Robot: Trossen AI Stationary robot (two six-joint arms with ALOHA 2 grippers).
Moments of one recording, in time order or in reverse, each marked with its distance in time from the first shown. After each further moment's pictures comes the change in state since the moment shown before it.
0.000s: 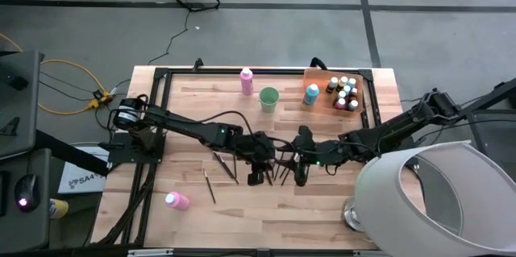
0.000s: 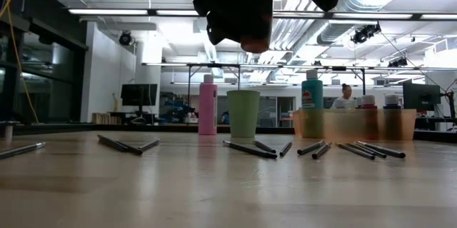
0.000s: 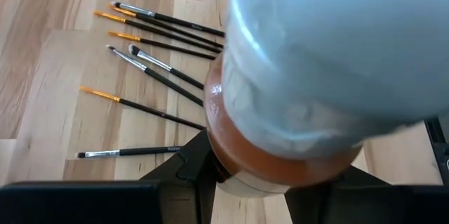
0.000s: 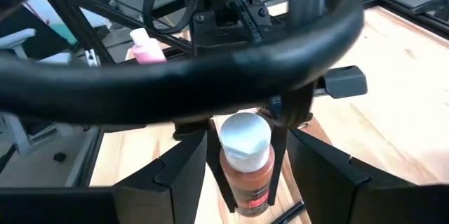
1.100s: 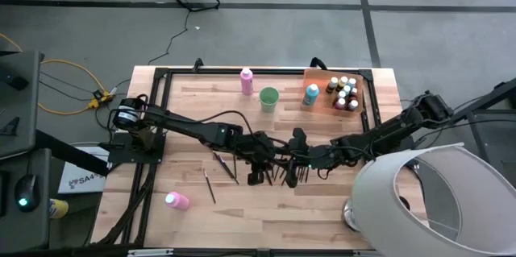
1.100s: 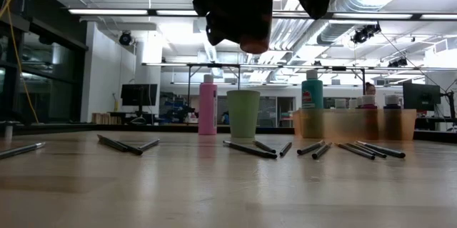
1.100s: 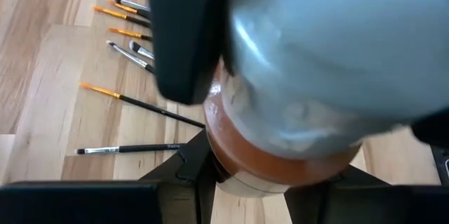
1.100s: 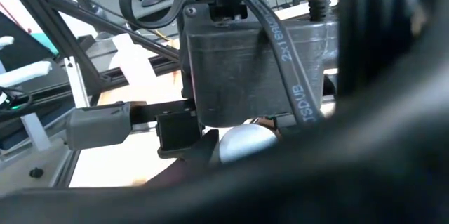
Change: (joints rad) left arm 0.000 -0.002 0.000 -0.004 0.000 -0.009; right arm -0.001 0.108 -0.002 0.134 0.063 -0.022
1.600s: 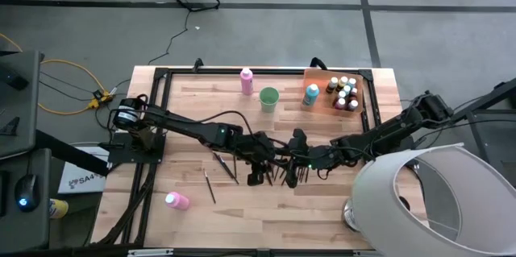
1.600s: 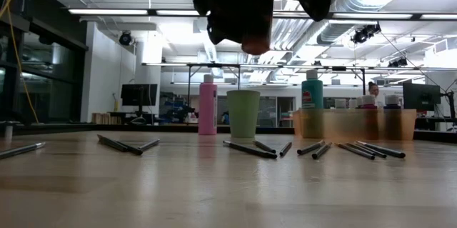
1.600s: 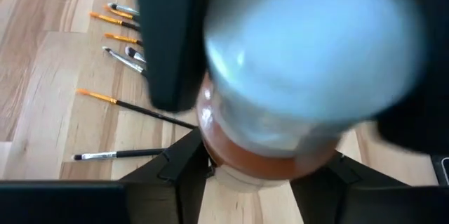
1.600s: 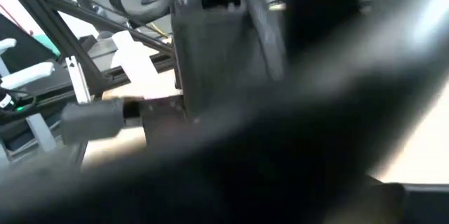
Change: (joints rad) left arm 0.000 0.000 0.000 0.008 0.010 0.012; right arm 0.000 0.000 0.000 -0.014 -0.007 0.039
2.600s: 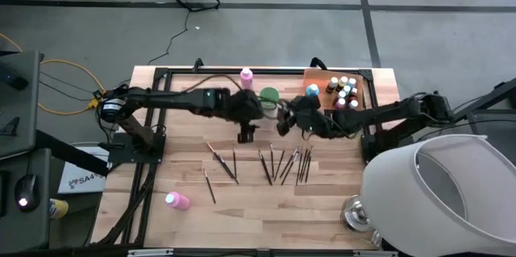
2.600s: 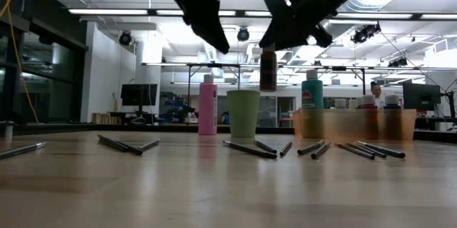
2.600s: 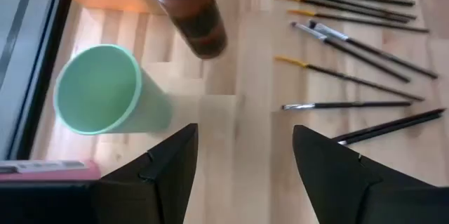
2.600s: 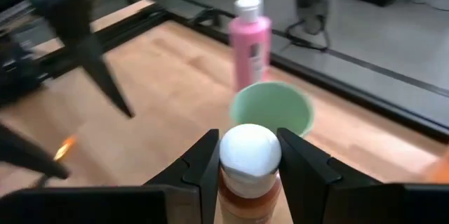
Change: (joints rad) left arm 0.281 -0.157 0.000 -0.243 -0.139 0.344; right arm -0.371 -0.024 0.000 -0.206 0.214 0.070
